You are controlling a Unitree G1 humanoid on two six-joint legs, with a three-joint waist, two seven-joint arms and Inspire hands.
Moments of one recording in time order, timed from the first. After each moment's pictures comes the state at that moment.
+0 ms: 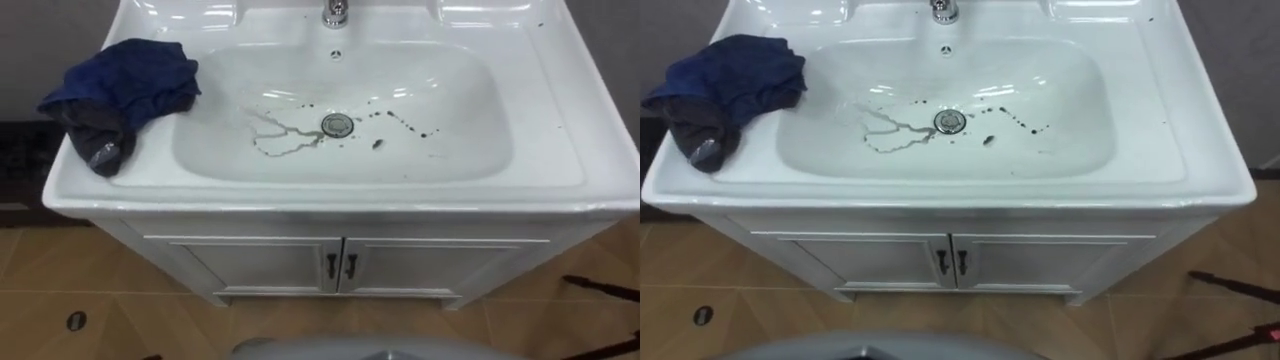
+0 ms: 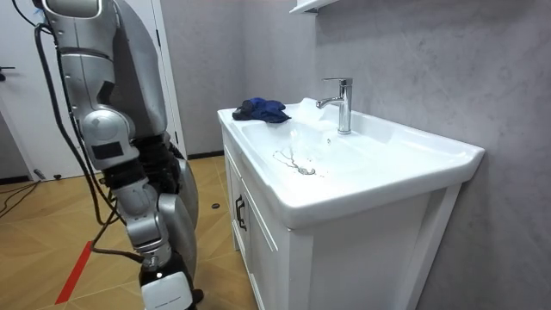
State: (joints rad) left arm 0.29 0.17 0.48 0.85 -0.27 0.05 0.55; right arm 0.13 -0.26 0.02 1.28 -0.01 0.11 0.07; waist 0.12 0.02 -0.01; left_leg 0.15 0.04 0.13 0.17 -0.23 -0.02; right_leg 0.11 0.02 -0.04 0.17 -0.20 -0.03
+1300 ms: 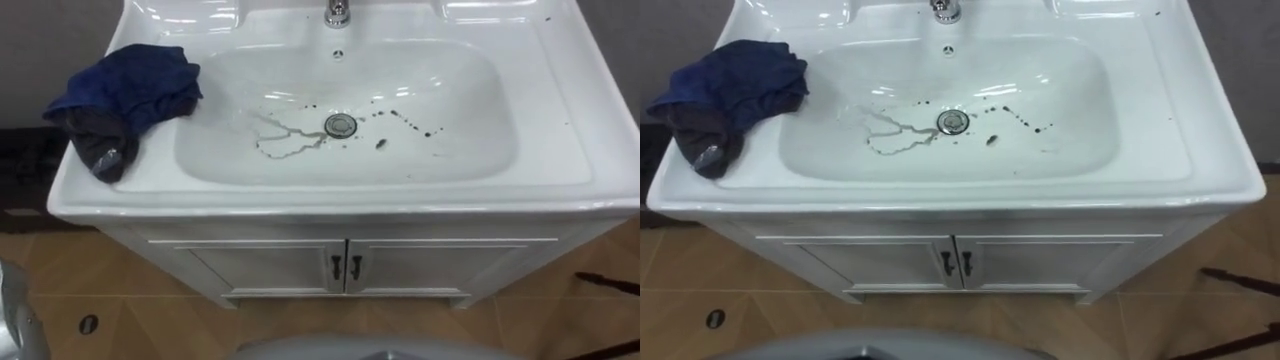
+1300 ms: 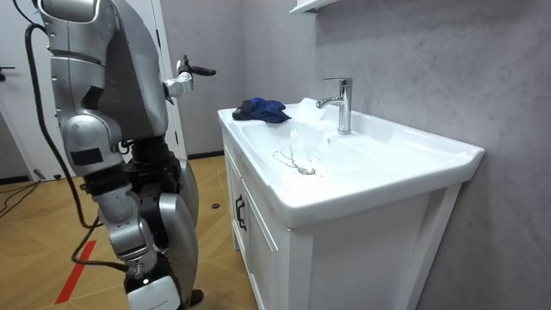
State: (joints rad) left arm 0.23 0.31 0.56 -0.02 -0.22 -0.17 0.90; right arm 0.24 -0.28 -0.04 1.20 -0.17 0.07 0.16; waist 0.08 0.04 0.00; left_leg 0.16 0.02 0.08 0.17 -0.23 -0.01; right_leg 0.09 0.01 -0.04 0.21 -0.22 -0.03
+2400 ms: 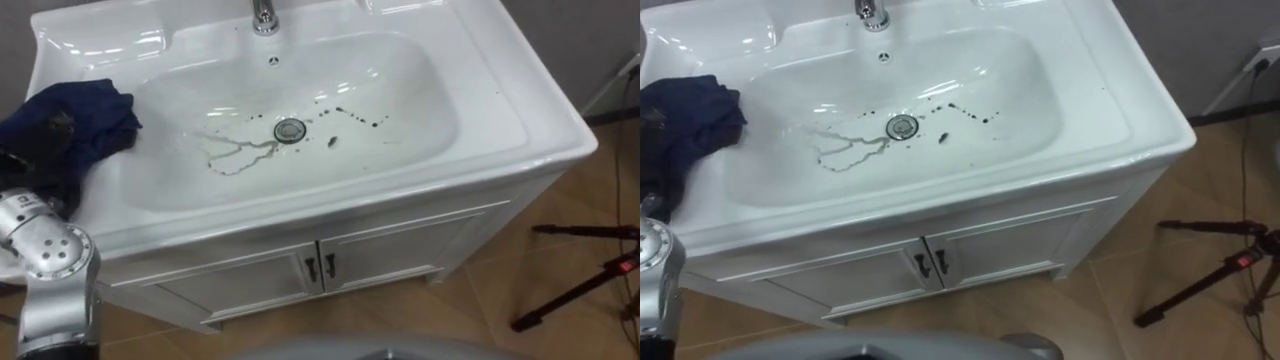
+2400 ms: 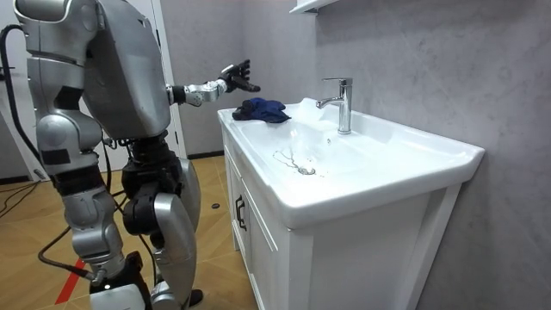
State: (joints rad) left arm 0.16 0.31 0.26 0.09 0.01 -0.13 0.64; right arm 0.21 -0.28 -0.06 1.24 -0.17 0.10 0.22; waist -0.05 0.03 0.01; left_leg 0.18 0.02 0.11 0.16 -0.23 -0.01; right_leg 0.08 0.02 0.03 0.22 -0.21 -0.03
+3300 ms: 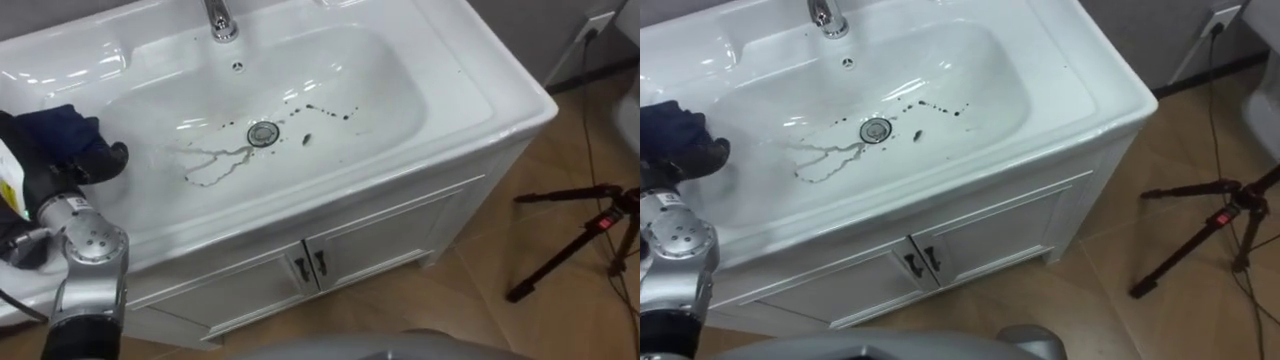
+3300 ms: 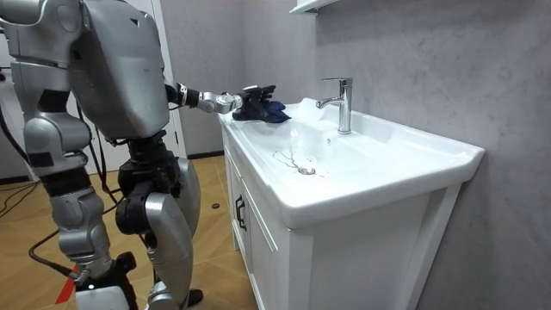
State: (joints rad) left arm 0.06 0.31 0.20 0.40 0.13 -0.03 0.62; right arm 0.18 -0.27 -0.07 1.25 -0.21 0.16 0.19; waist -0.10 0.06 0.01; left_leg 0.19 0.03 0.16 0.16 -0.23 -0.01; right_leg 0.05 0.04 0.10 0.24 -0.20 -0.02
